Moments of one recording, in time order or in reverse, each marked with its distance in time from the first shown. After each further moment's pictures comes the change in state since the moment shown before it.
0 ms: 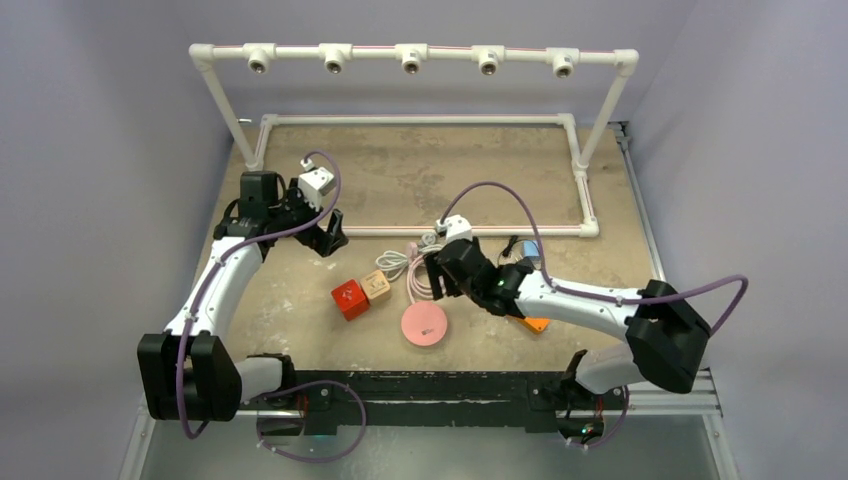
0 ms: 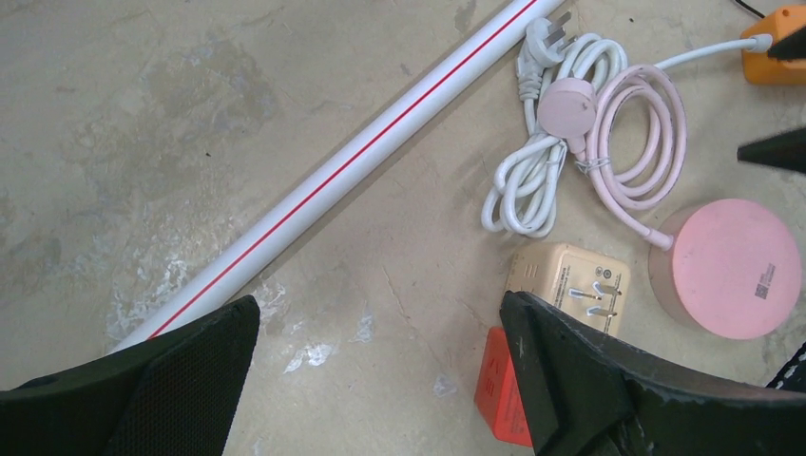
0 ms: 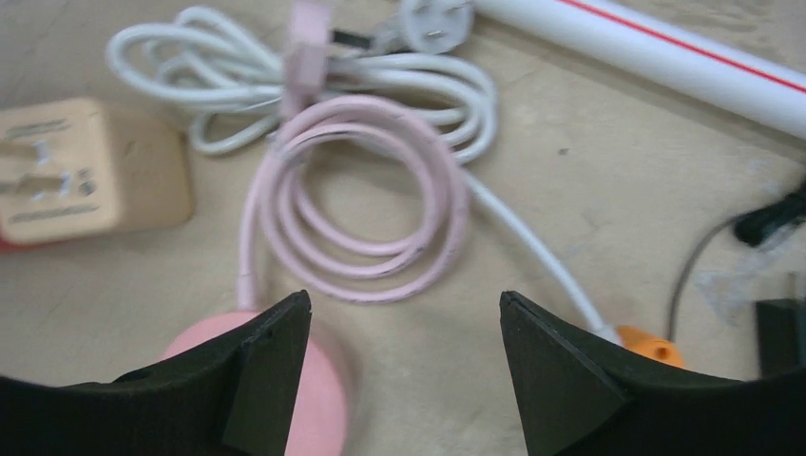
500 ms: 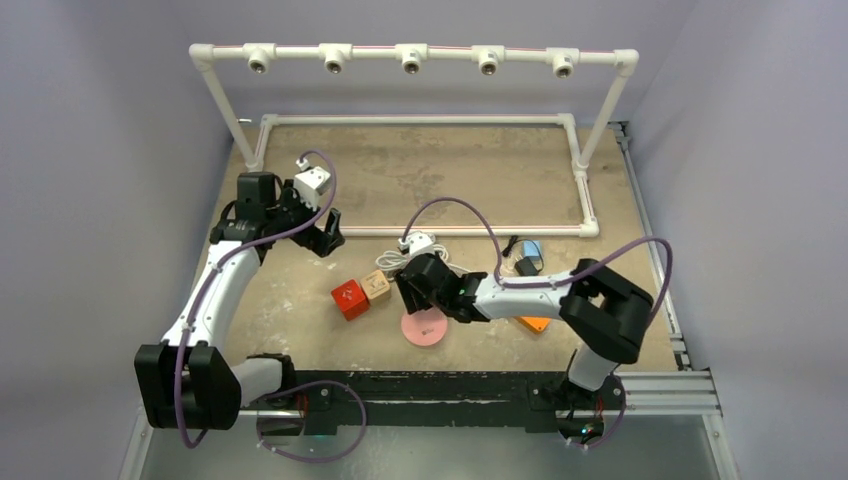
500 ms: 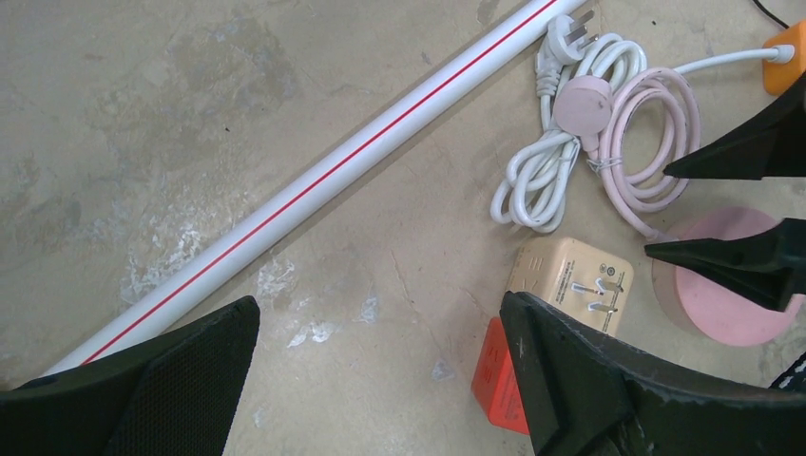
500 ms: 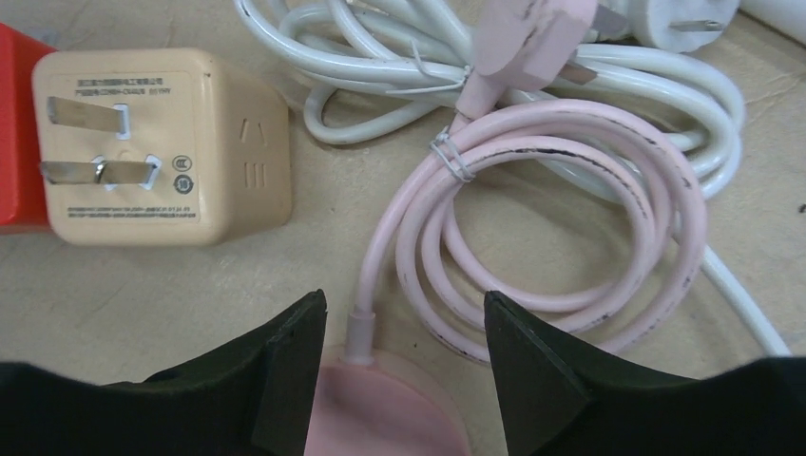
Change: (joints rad) left arm -0.001 -0.034 0.004 -0.032 -0.065 -0.043; right arm 0.140 0.261 0.060 0.197 -0.053 -0.006
